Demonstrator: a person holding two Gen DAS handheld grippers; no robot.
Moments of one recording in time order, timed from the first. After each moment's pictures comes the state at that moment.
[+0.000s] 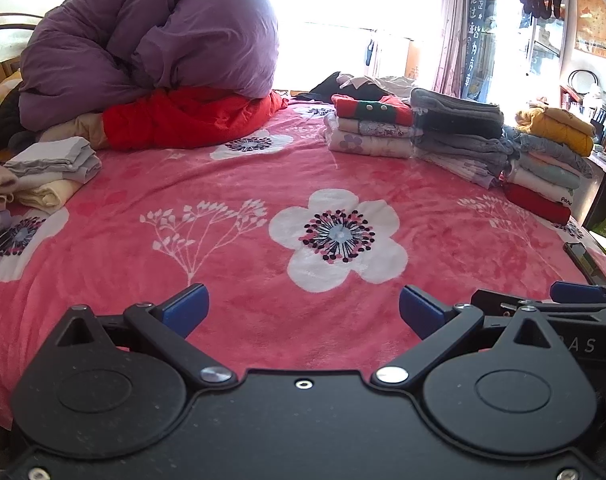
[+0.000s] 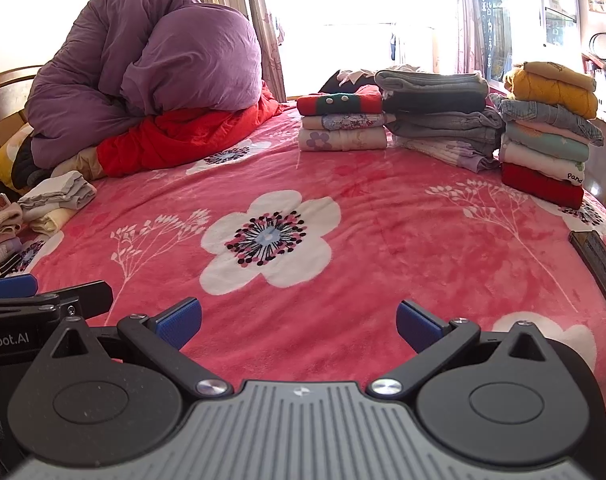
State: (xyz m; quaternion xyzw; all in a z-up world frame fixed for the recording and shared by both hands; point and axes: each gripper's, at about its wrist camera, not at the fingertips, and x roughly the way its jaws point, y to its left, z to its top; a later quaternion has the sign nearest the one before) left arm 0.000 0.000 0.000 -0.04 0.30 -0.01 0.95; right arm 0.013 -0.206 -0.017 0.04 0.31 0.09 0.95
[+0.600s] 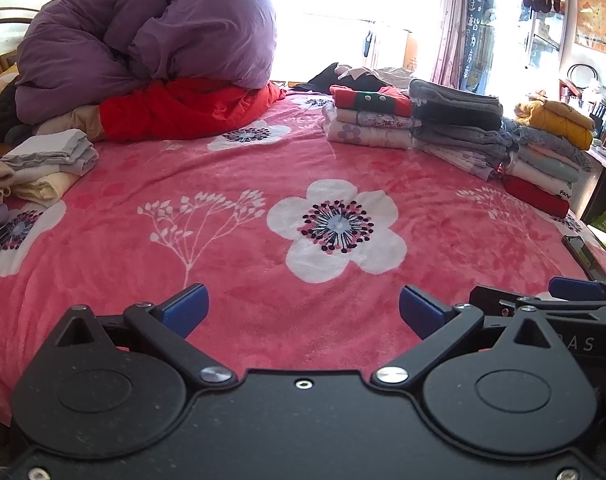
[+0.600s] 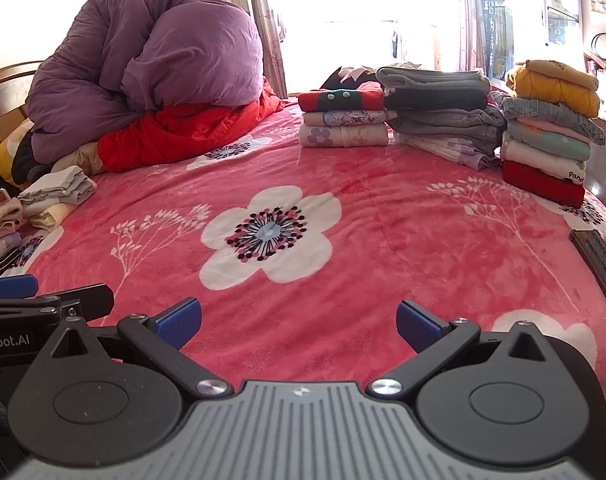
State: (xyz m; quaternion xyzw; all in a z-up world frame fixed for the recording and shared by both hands) left arm -0.004 -0.001 -0.005 -0.04 0.30 -0.02 0.95; right arm 0.012 -0.205 -0.018 0.04 0.31 0.09 0.94
